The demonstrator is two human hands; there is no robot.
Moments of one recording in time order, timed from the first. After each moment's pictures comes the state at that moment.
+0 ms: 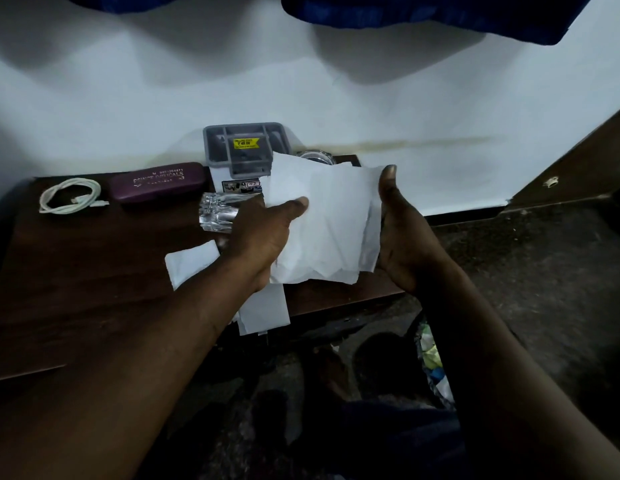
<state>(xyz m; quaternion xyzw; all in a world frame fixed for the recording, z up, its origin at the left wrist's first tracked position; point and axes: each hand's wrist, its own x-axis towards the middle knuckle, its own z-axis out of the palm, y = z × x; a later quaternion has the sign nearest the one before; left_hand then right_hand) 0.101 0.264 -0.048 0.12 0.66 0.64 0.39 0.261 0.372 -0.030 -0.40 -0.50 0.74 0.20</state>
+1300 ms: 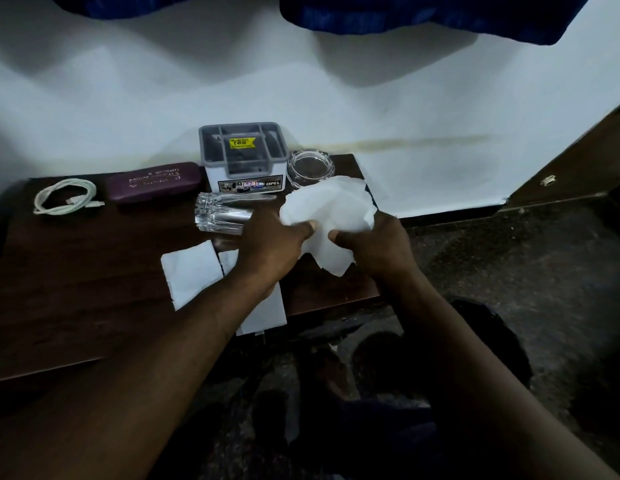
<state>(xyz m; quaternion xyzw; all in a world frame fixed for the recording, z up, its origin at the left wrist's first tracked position) 0.112 0.268 -0.073 0.27 0.71 0.57 0.30 0.250 0.361 -0.059 -0.54 -0.67 0.46 0.21</state>
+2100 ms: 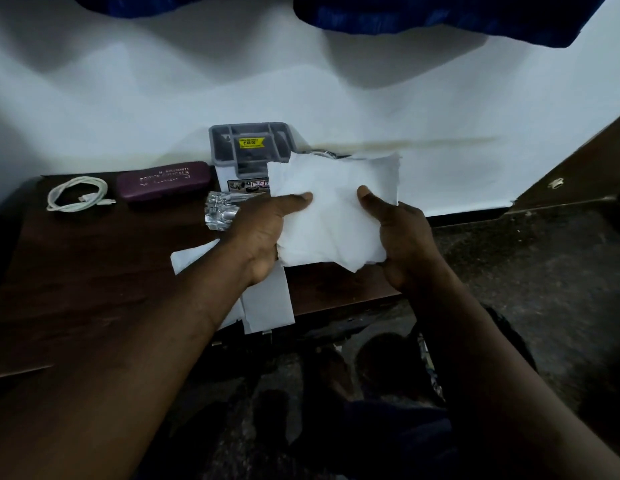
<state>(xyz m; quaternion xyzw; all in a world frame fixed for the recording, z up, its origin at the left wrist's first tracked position) 0.089 0.264 -0.045 0.09 0.57 0.64 0.52 0.248 0.365 -0.034 -0.47 -0.48 0.67 0.31</state>
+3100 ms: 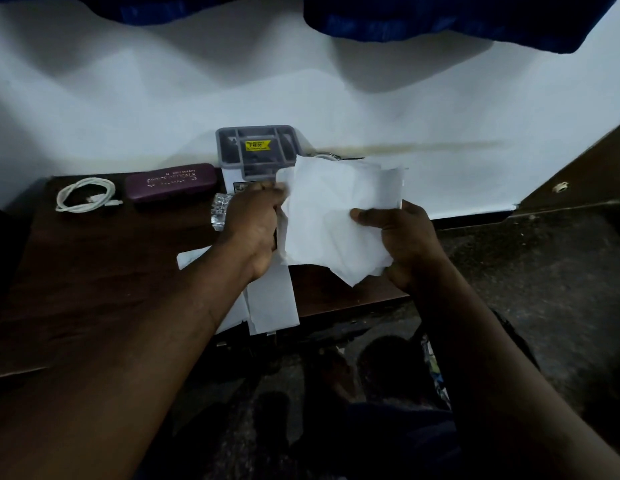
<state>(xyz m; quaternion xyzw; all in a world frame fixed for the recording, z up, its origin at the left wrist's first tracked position) 0.081 0.265 -0.039 0.07 0.61 0.68 0.41 0.247 0.364 -0.031 -0.45 -0.51 0.67 0.29</state>
